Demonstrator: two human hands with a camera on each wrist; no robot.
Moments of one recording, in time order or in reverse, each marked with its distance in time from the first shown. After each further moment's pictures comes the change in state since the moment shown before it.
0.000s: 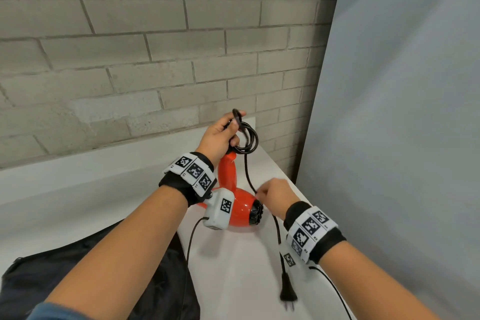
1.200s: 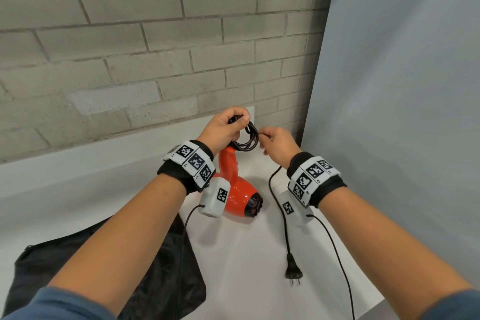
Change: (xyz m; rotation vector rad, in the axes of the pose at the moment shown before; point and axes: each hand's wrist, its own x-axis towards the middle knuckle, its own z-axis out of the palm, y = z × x) left_hand -0.010 0.007 0.001 0.195 -0.110 -0.010; right_hand 0.023 -0.034 -0.046 0.279 0.159 -0.214
